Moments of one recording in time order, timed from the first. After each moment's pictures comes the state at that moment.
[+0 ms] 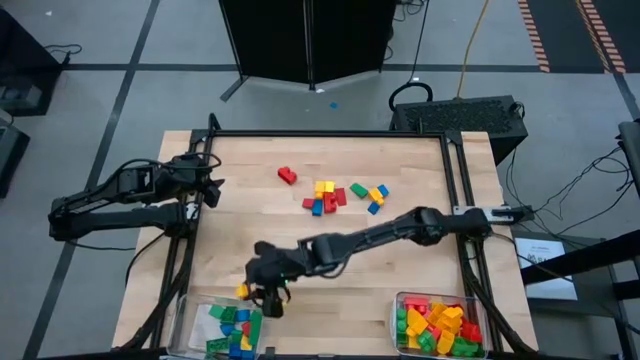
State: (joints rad) left arm 0.27 0.48 0.70 -1.04 -0.38 -0.47; right arm 0.28 2.45 2.36 -0.39 -0.08 0.25
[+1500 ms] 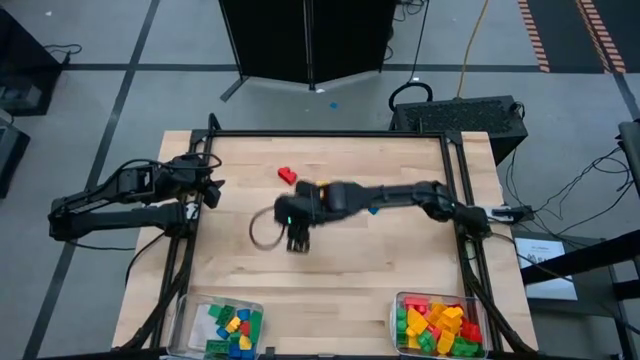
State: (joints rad) left arm 0.27 0.48 0.70 -1.04 -0.37 -0.46; right arm 0.10 2.26 2.36 -1.09 0.15 0.19
